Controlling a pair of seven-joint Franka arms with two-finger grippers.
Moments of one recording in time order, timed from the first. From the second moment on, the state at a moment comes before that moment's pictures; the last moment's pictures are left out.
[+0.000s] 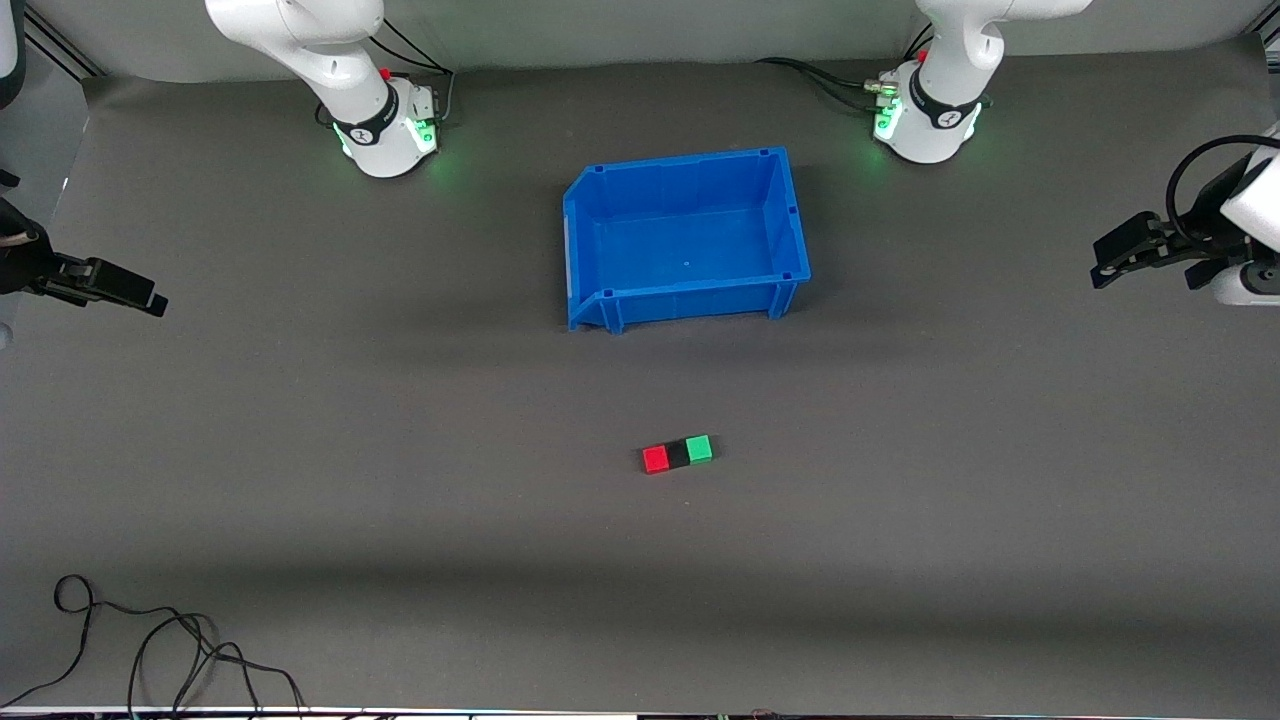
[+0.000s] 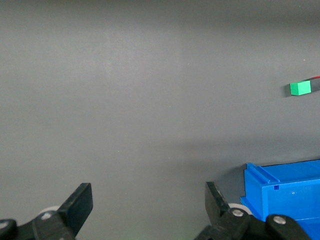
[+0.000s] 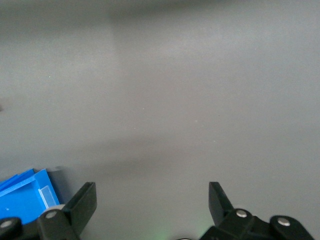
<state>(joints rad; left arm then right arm) -0.06 -0.04 0.03 -1.63 -0.02 1.60 -0.01 -0.04 0.04 -0.02 -1.55 0.02 1.51 0.12</state>
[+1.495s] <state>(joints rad) -0.06 -0.03 0.02 -1.61 -0.02 1.60 -0.01 0.00 0.04 -0.03 -1.55 0.00 1.52 0.12</state>
